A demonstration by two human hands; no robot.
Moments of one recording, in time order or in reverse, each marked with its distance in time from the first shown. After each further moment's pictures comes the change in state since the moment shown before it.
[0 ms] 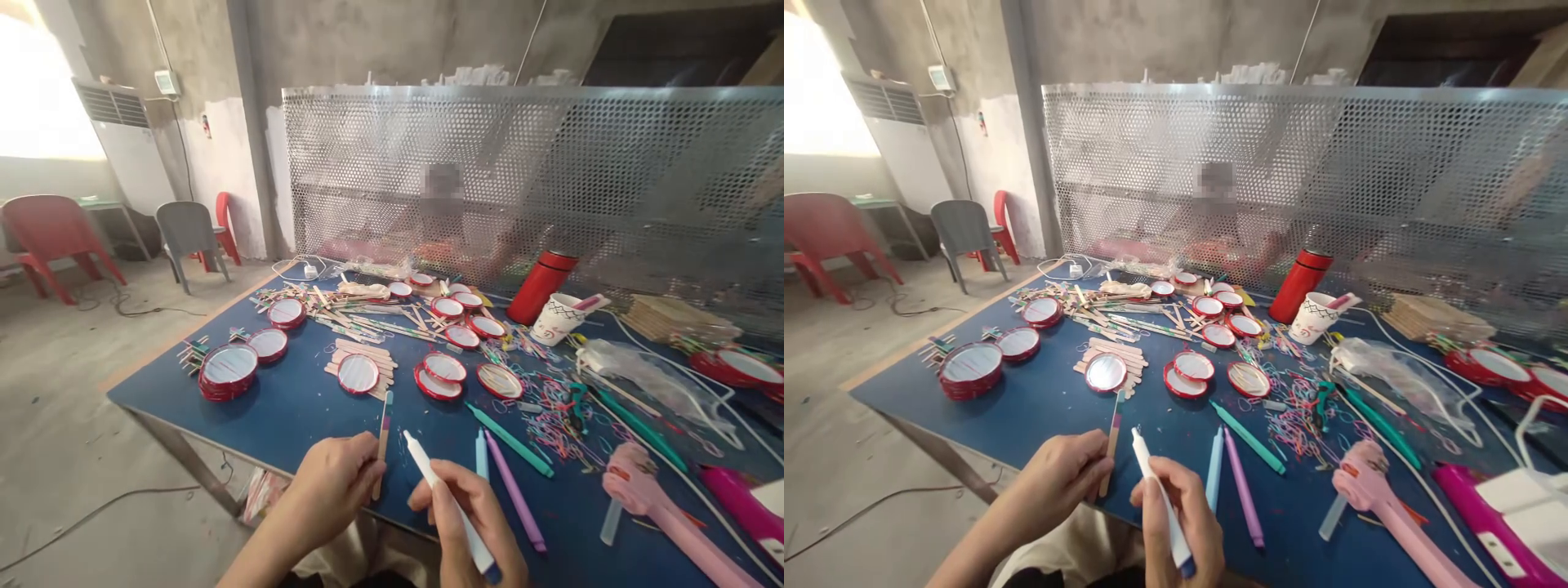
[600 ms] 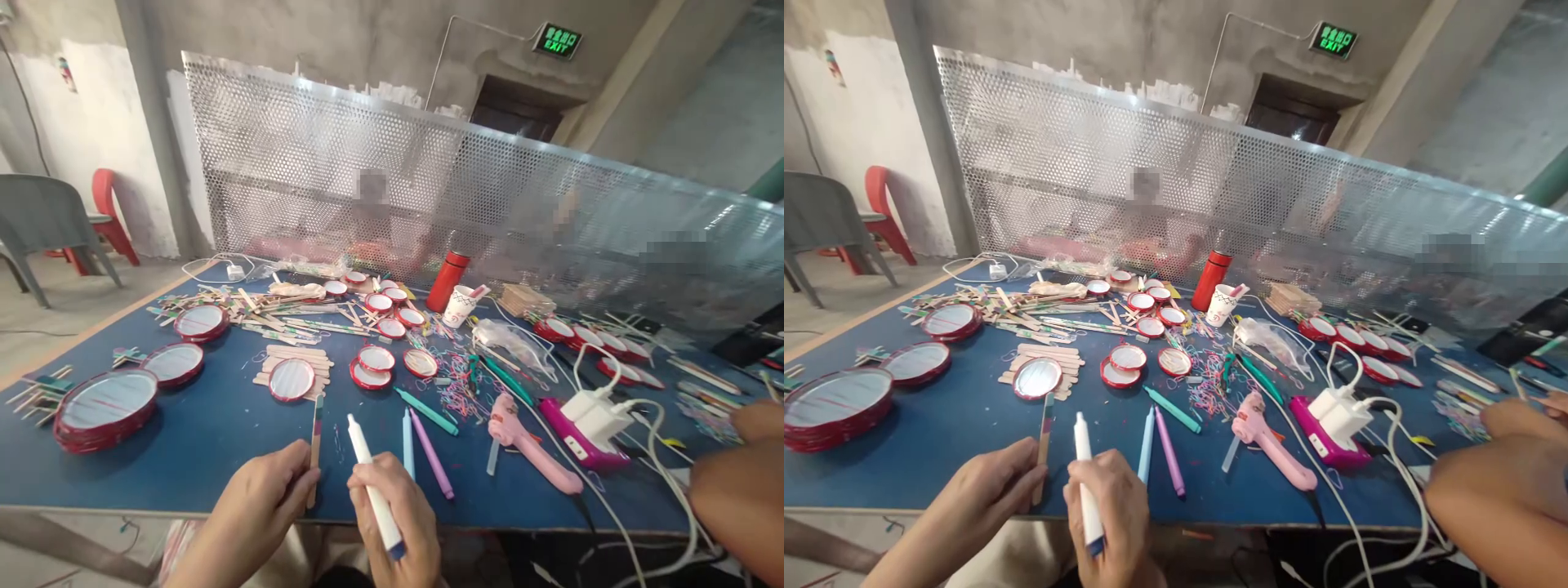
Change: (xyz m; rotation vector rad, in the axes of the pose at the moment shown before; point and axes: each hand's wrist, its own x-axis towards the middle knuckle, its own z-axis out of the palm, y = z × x) left_hand 0.010 -0.021 0.006 0.009 0.061 0.127; right_hand 0.024 0.015 -0.012 -0.186 -0.199 -0.657
